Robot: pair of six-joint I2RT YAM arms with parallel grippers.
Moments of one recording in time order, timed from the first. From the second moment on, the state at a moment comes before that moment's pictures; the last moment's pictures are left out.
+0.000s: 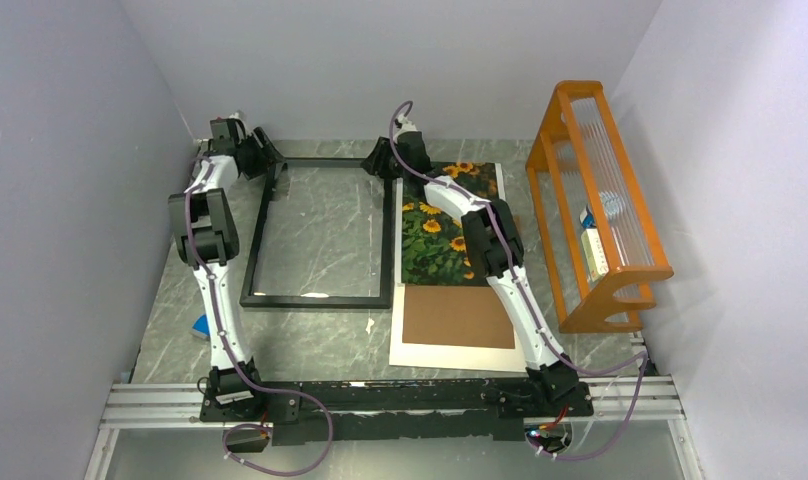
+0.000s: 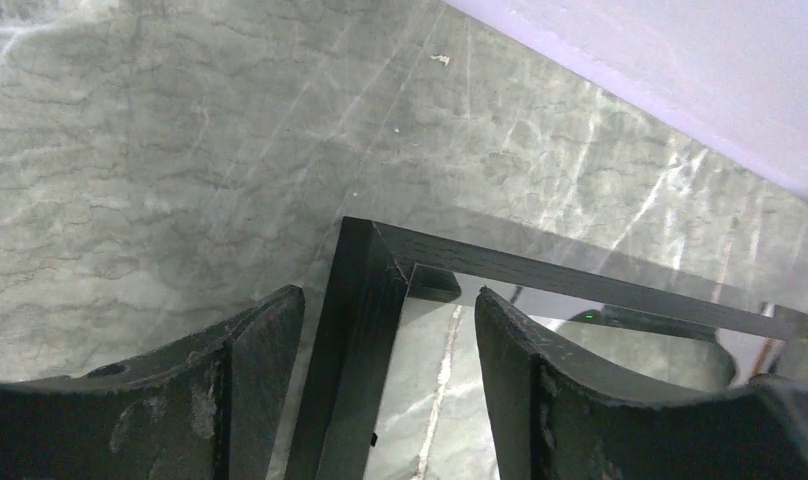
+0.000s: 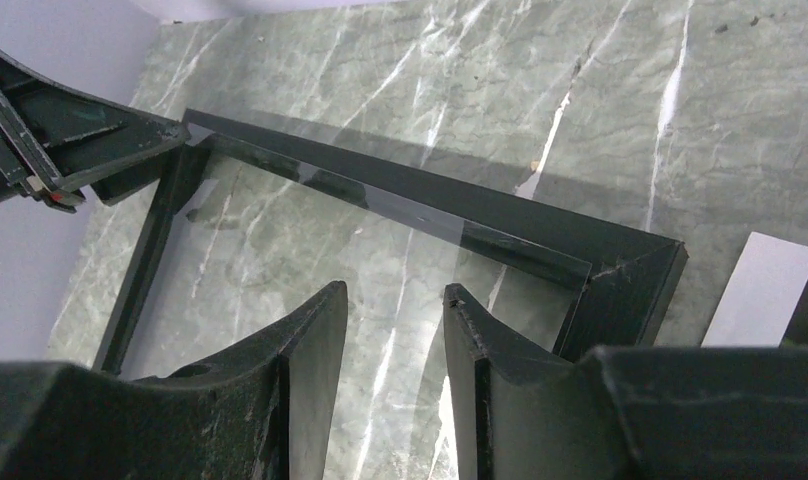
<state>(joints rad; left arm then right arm) 0.18 2.50 2.08 -0.27 0.34 -0.43 0.48 2.68 2.23 0.13 -0.22 0.61</state>
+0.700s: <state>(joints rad) 0.15 2.56 2.23 -0.48 0.24 -0.35 0.48 2.70 2.22 0.13 -0.27 0.61</state>
